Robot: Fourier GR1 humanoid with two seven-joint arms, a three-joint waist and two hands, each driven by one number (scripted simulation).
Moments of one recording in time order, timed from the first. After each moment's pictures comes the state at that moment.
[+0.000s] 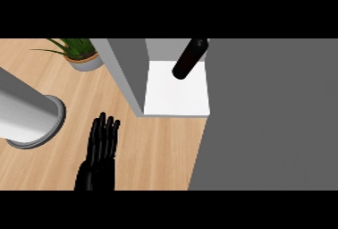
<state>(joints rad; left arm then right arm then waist) 0.04 0.33 -0.70 -1.82 0.51 0.69 -0.51 0.34 -0.24 0.45 -2.52 -0.13 0.37 0.41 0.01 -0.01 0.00</state>
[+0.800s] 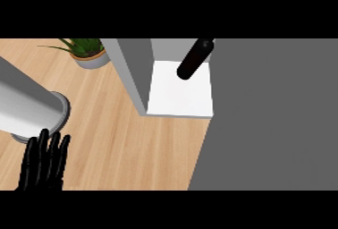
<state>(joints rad) 0.30 0.56 -0.51 -2.03 0.63 0.51 -0.57 0.21 -0.19 0.50 -2.50 -0.10 0.32 0.53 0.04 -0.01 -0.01</state>
